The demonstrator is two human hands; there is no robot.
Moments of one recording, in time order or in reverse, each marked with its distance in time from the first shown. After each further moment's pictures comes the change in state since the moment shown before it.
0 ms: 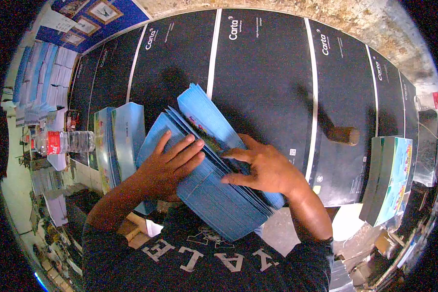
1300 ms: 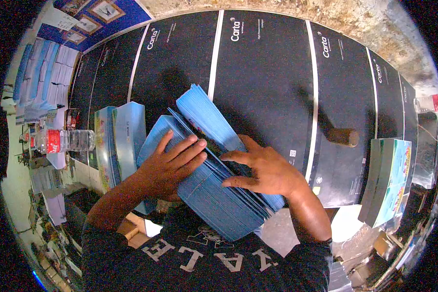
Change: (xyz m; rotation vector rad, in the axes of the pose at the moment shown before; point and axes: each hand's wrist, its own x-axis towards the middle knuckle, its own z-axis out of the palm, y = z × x) left_hand 0.000 0.000 0.002 -0.018 0.024 0.001; right_hand 0.000 0.001 -0.001 -0.065 -0.062 -0.071
